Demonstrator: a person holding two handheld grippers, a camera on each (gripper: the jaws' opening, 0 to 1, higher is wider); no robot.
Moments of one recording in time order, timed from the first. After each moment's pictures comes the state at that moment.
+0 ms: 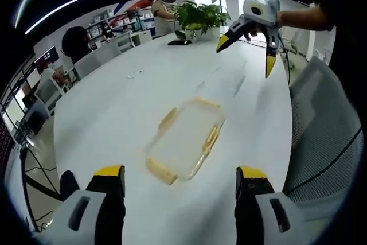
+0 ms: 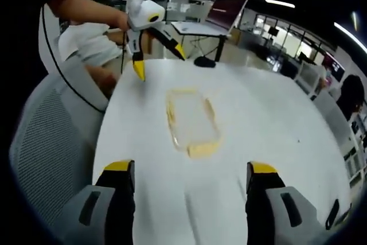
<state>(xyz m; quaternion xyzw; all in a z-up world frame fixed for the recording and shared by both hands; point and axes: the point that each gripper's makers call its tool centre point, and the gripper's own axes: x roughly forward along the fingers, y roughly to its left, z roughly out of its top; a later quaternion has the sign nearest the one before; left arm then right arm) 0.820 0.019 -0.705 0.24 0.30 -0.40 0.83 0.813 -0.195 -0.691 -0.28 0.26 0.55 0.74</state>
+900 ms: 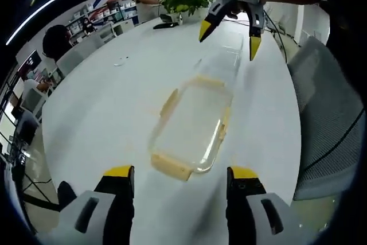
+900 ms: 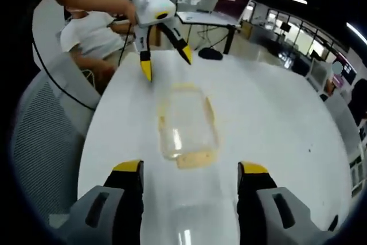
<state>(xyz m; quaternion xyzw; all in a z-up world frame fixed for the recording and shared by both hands) 0.847 0.026 -0.738 0.29 0.34 -0.44 0.78 0.847 -0.165 -0.717 -0.30 0.28 0.58 0.70</state>
